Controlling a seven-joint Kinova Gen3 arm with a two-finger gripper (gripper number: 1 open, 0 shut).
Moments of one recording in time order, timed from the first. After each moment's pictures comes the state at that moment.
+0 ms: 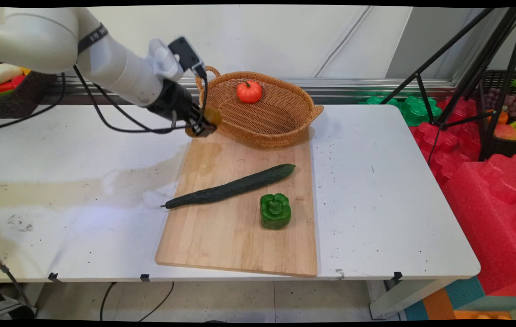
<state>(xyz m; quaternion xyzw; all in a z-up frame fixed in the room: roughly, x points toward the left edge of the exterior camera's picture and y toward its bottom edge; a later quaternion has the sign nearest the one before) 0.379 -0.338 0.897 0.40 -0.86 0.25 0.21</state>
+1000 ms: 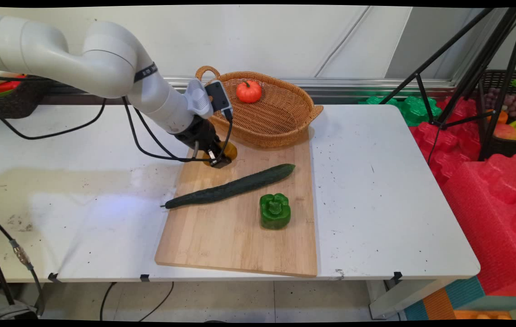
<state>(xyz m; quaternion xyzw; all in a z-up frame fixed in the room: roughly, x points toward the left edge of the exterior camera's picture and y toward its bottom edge) 0.349 -0.374 0.826 0.33 -0.91 0.19 0.17</state>
